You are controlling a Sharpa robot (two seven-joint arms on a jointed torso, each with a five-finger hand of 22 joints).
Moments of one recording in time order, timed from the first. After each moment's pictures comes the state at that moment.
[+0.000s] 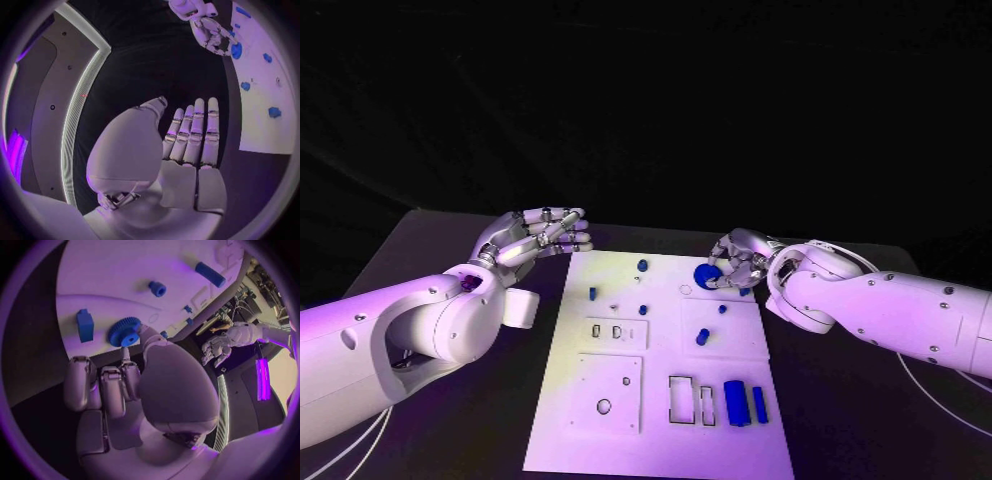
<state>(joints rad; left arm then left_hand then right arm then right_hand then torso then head) 1.22 -0.97 0.00 1.67 -0.03 -0.35 0.42 1.46 -0.12 0.34 0.26 0.17 0.82 0.21 0.22 0.17 0.98 0.20 0.08 0.06 0.96 0.14 0.31 0.24 0.17 0.87 0.25 0.33 0.10 1.28 -0.78 -0.12 1.40 -1.23 -0.35 -0.24 1.41 -0.21 0.16 0.23 0.28 0.78 0.16 0.37 0.46 1.42 0.07 1.42 1.31 1.46 0.00 1.55 1.31 0.08 1.38 0.11 1.37 1.29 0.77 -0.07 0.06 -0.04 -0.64</state>
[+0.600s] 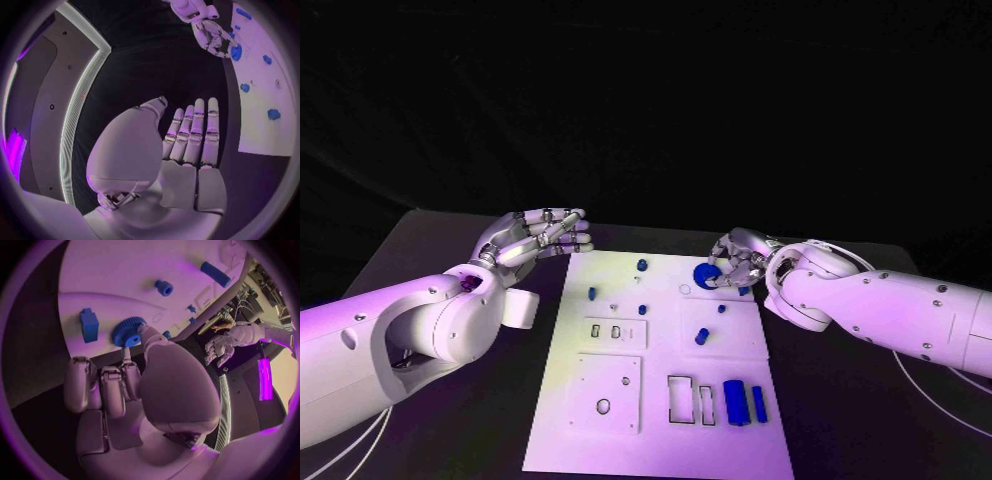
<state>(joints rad) 1.22 -0.97 0.00 1.67 -0.03 -0.34 0.42 1.46 -0.12 0.34 0.26 0.17 0.82 0.21 0.22 0.17 0.98 0.20 0.08 0.06 0.96 0.14 0.31 0.24 0.17 0.87 0.25 0.33 0.10 1.28 -0.77 -0.12 1.37 -1.22 -0.35 -0.25 1.41 -0.20 0.17 0.23 0.29 0.79 0.16 0.38 0.46 1.42 0.07 1.42 1.31 1.46 0.00 1.55 1.31 0.08 1.40 0.11 1.38 1.30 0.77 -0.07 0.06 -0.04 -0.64</state>
